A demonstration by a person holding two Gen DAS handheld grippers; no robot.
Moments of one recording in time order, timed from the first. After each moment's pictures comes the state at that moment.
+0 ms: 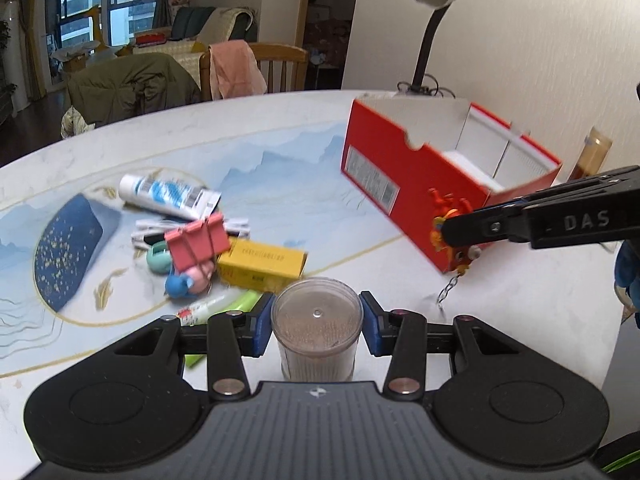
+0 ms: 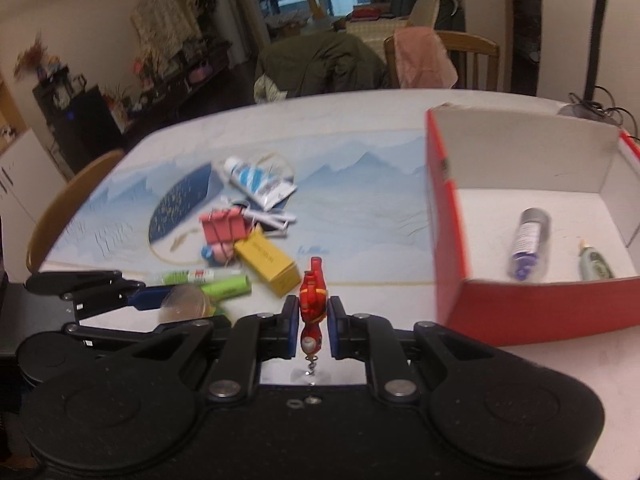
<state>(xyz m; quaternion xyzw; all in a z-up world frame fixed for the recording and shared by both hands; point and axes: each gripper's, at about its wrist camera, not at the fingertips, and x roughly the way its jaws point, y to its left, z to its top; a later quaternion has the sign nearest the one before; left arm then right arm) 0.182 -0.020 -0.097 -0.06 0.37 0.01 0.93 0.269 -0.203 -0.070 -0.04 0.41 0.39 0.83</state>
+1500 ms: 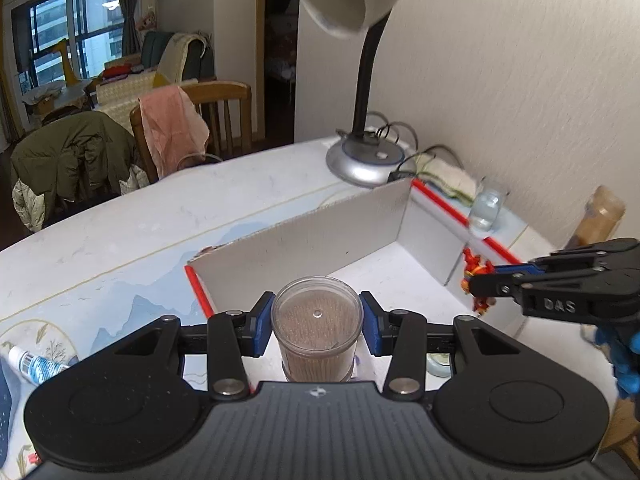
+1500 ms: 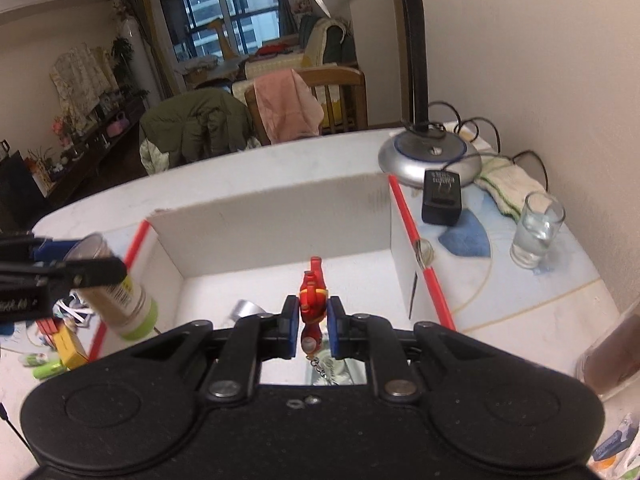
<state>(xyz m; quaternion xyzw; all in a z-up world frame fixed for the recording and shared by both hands) 0.399 -0.159 -0.039 -0.01 0.37 0.00 0.93 0.441 -0.370 -0.070 -0.02 0.39 0.29 0.87</state>
